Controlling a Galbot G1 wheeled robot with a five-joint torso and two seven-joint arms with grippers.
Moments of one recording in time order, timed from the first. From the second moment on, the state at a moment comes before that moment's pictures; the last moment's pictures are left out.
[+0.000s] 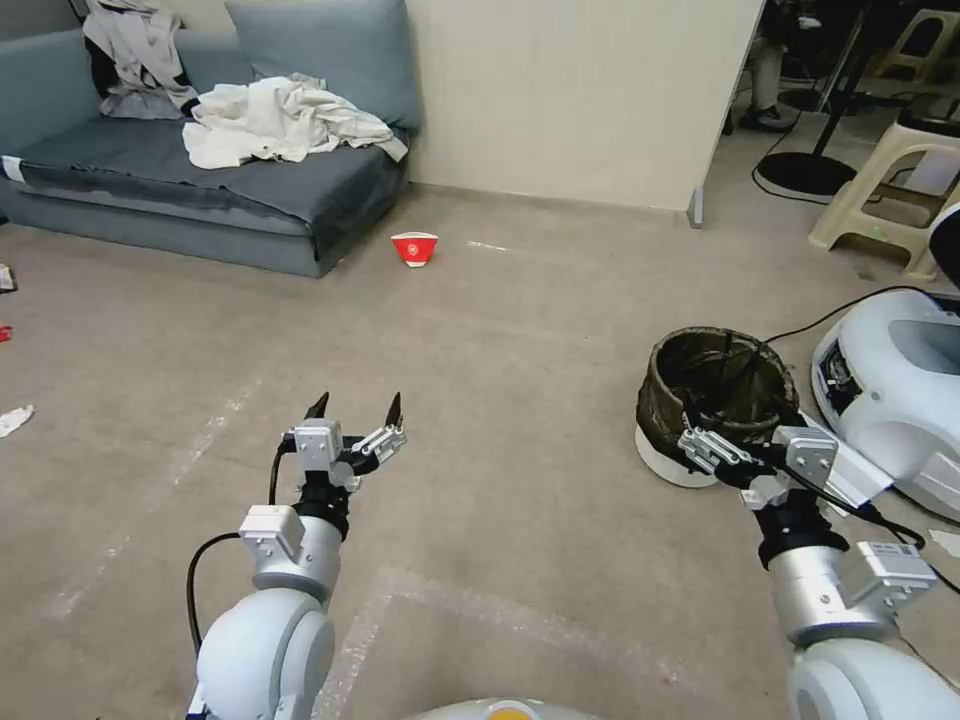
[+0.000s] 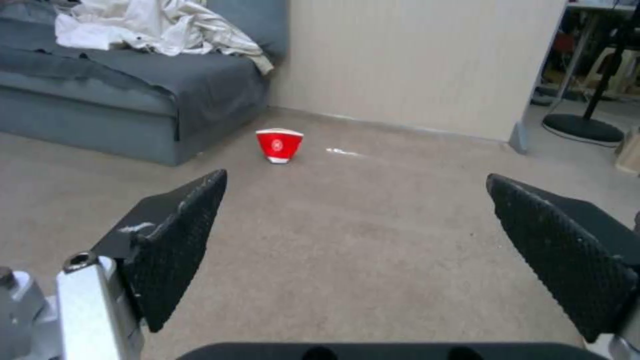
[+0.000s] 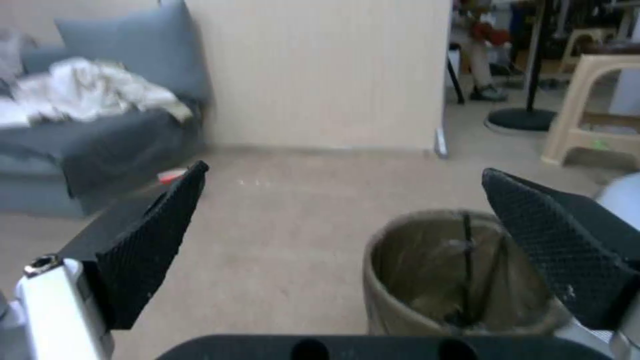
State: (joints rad) left arm 1.57 -1.48 -0.50 -2.24 -0.17 0.19 -0.03; right arm -1.69 1.55 0.68 2.39 0.19 -0.15 -0.05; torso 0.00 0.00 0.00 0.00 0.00
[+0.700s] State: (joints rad) left arm 1.56 -1.48 -0.50 -2.23 -0.16 0.20 -0.02; right arm -1.68 1.54 0.69 2.36 0.22 -0.08 -0.06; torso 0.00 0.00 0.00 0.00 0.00
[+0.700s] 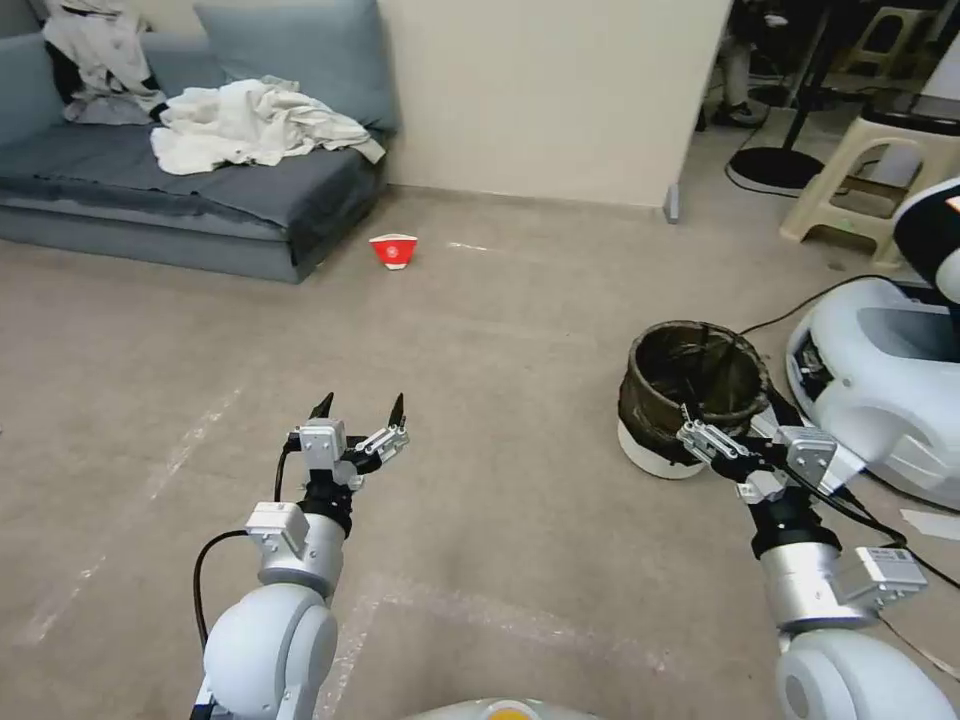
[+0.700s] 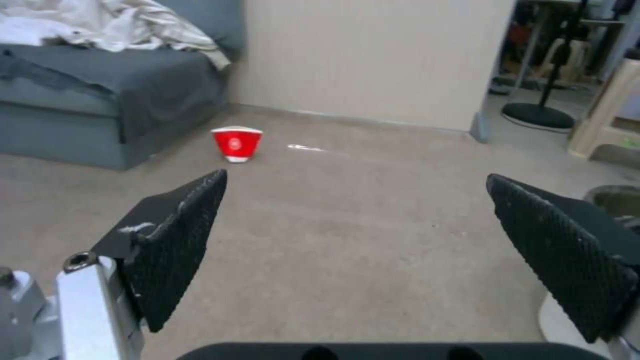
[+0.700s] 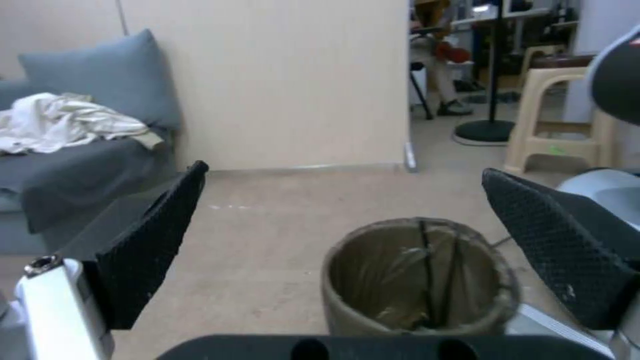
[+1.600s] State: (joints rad) left arm 1.55 -1.48 -0.49 -2.23 -0.17 0.20 -0.06; right arm -1.68 1.54 0.69 2.34 0.22 0.00 -0.06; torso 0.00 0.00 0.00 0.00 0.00
